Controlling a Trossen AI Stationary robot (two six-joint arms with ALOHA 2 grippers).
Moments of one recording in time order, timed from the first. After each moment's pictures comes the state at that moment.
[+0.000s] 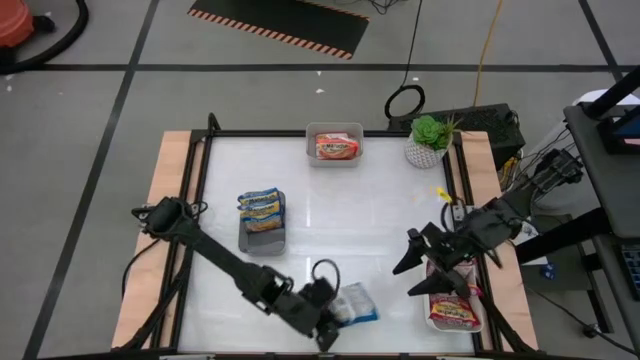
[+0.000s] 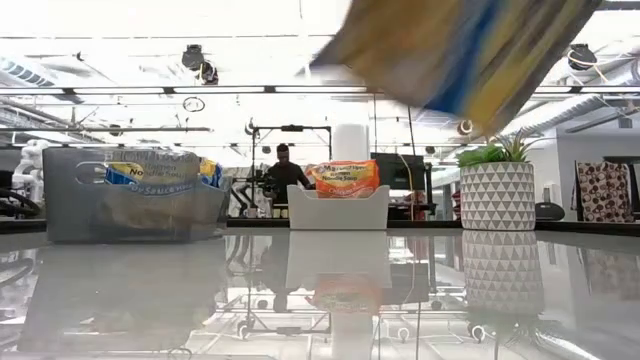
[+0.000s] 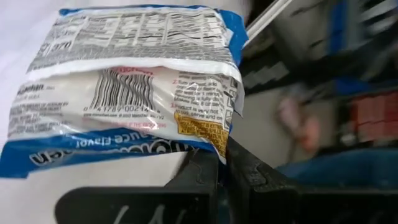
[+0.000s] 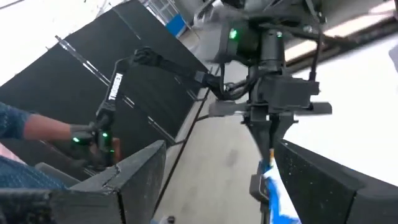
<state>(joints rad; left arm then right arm) -0.58 1.98 1.58 -0.27 -0.19 -1.18 0.60 0.95 0.93 -0.13 0.05 0.75</state>
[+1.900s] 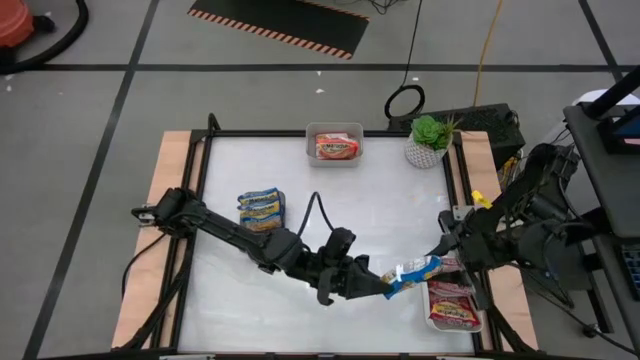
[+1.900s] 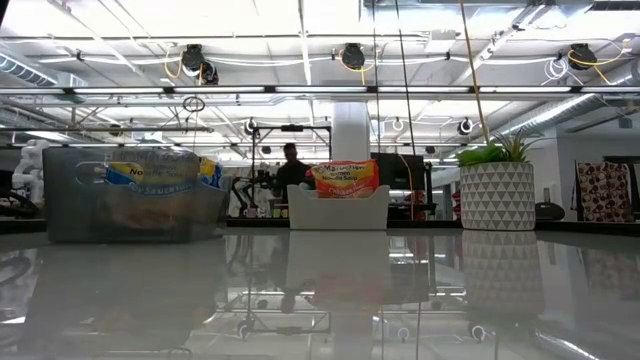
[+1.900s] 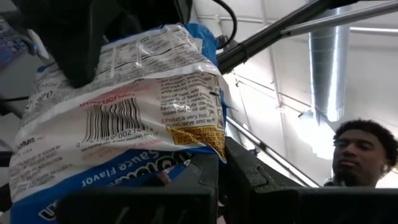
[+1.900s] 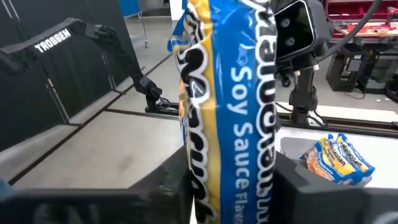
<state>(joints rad) -0.40 1.98 1.76 0.66 -0.05 -1.04 0.87 1.06 1.34 -0.53 0.57 0.25</state>
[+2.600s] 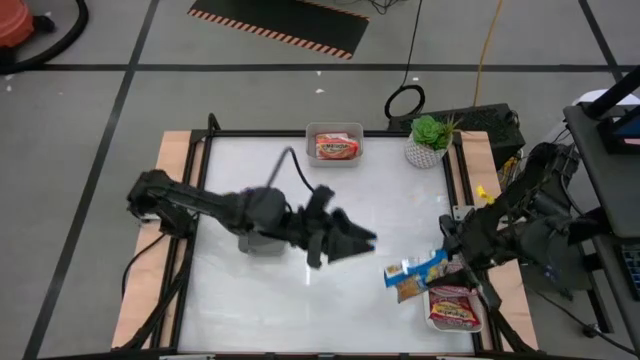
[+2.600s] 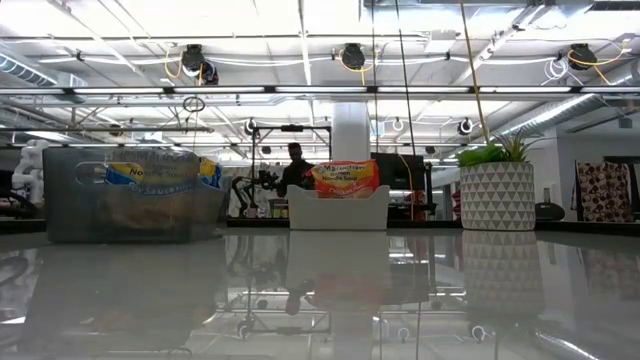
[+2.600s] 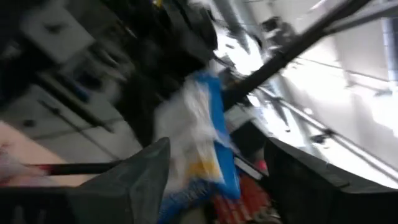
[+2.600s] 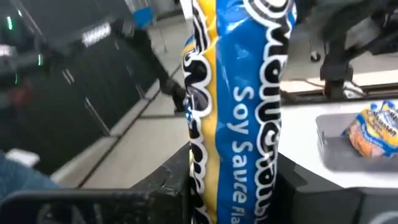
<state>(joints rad) -0.31 1.76 1.76 0.21 -0.05 -0.90 0.87 1.04 1.34 -0.54 0.49 0.45</state>
